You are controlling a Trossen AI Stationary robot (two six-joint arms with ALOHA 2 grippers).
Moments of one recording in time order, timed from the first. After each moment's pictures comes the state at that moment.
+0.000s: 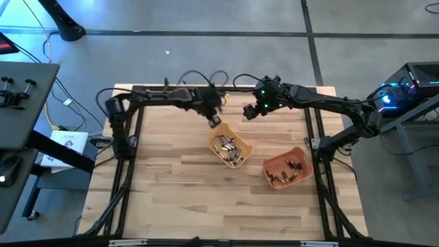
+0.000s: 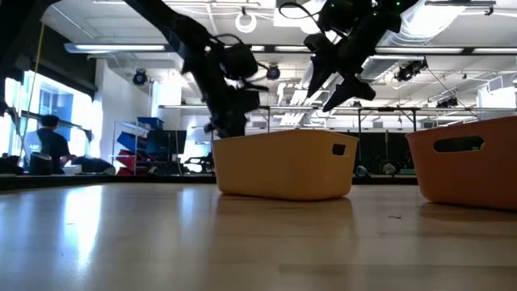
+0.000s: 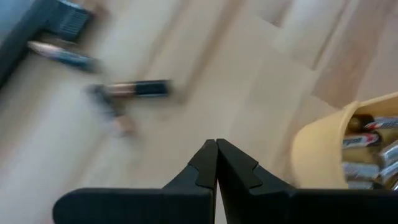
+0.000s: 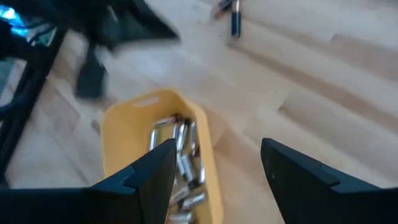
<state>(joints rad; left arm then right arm) 0.42 1.88 1.32 -0.49 -0.03 -0.07 -0.44 1.44 1.16 -0.63 -0.15 0.65</state>
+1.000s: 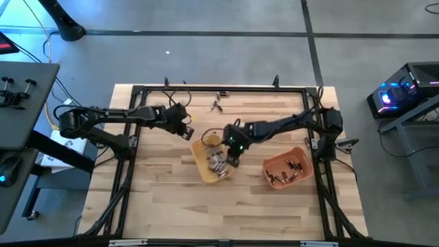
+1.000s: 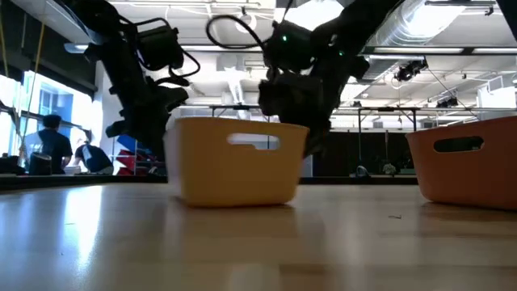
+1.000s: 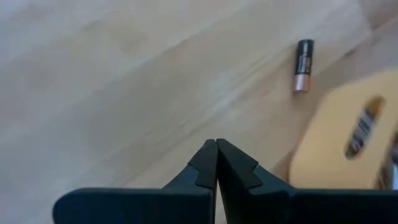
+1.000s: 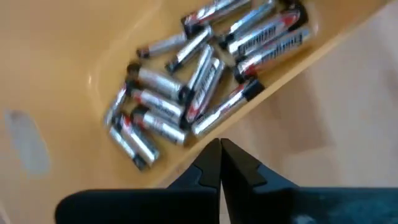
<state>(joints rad) 0.36 1.32 0.70 -0.47 -0.05 -0.65 -0.07 1.89 1.16 -0.32 -0.25 0.32</state>
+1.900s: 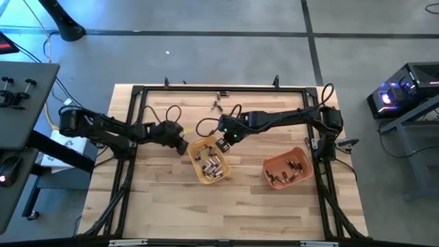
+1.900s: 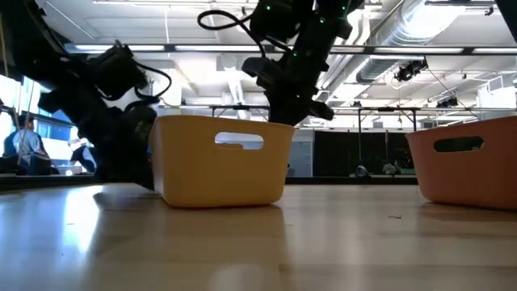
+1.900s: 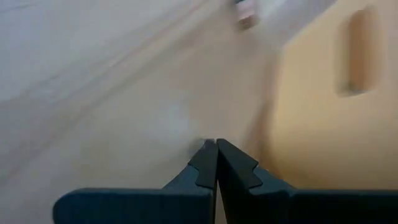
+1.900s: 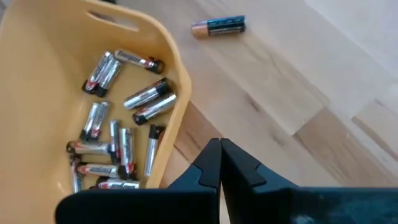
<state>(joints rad) 0.23 1.33 0.24 0.29 0.07 -0.68 -0.09 1.89 1.43 -0.66 0.04 0.70</state>
